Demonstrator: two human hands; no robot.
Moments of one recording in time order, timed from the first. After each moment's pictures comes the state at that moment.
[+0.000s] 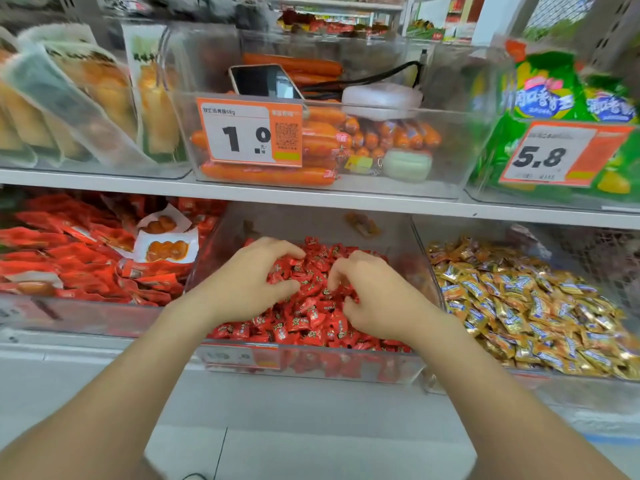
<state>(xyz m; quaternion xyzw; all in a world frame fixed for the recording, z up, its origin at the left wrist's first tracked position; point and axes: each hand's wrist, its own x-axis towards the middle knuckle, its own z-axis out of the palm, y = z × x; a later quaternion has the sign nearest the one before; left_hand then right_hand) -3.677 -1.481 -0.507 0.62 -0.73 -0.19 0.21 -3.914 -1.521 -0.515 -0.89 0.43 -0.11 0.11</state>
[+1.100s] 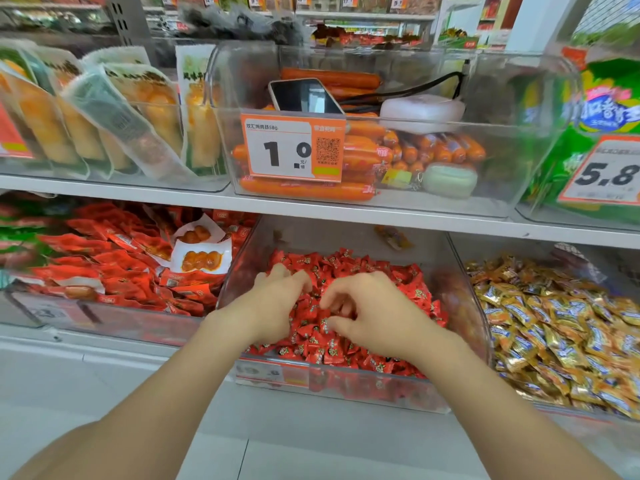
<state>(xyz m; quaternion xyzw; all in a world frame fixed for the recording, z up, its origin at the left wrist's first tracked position) -3.663 -1.491 -0.528 0.69 -0.71 -0.17 0.02 -3.872 -1.524 -0.517 -0.90 0.37 -0.14 0.20</state>
